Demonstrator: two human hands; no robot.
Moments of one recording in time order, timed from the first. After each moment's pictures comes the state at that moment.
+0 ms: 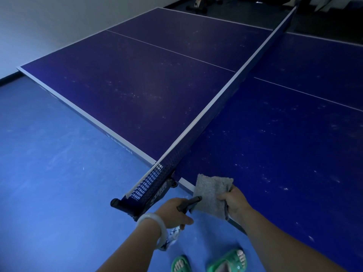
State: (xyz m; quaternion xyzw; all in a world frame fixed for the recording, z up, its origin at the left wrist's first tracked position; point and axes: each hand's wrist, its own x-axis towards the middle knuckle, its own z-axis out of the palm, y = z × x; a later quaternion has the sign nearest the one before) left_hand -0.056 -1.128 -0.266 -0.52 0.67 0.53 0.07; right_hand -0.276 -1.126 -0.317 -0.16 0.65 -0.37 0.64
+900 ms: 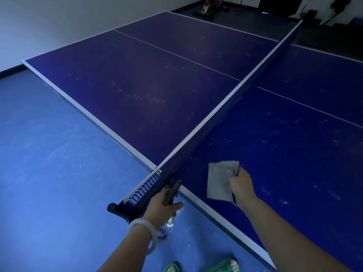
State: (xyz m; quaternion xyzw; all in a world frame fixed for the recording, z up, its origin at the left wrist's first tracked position) left_hand -0.042 -1.135 -0.265 -0.64 0.53 0.52 -0.18; right_hand -0.287 -1.172 -0.255 -0.30 0.68 -0.44 0.50
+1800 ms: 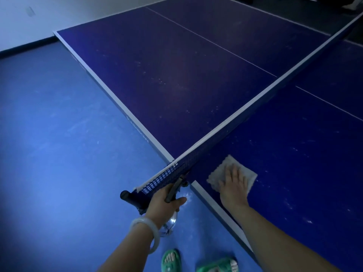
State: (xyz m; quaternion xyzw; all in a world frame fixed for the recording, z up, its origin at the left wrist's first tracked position) left_hand -0.021 -1.127 -0.283 -0.68 0.47 0.50 -0.24; right_hand -0.248 -1.192 -0.339 -0.68 0.71 0.03 0.20
